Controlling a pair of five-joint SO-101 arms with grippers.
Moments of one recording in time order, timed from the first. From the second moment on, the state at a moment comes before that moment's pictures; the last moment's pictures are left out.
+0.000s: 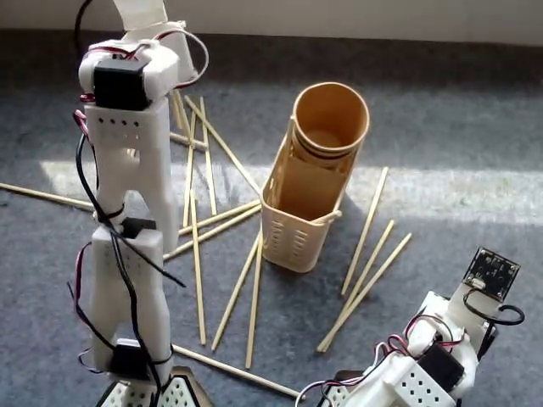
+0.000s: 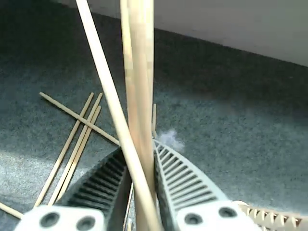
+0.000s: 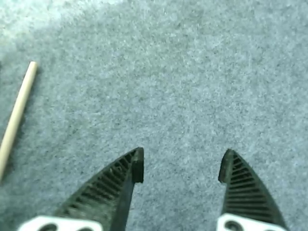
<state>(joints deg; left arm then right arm) 1.6 38.3 -92.4 96.4 -23.1 41.1 -93.8 95.5 54.7 17.4</state>
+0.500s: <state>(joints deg) 8.9 17.8 -93.7 95.5 -21.6 41.1 -93.8 95.5 54.7 17.4</state>
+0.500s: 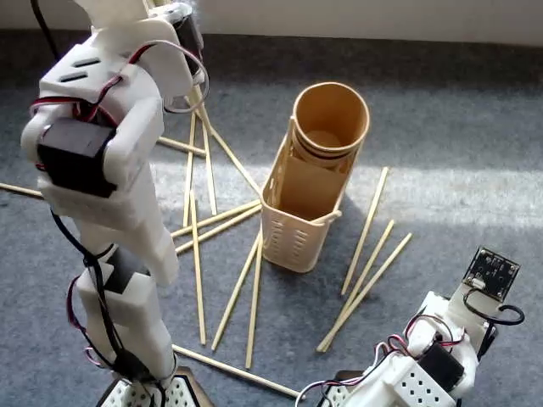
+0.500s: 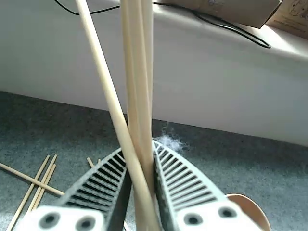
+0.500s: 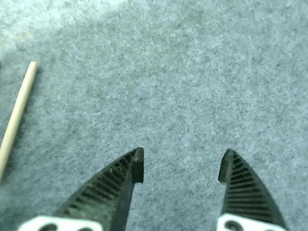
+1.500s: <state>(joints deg) 10.2 -49.0 -20.3 85.6 -18.9 41.1 -93.8 95.5 54.7 17.4</state>
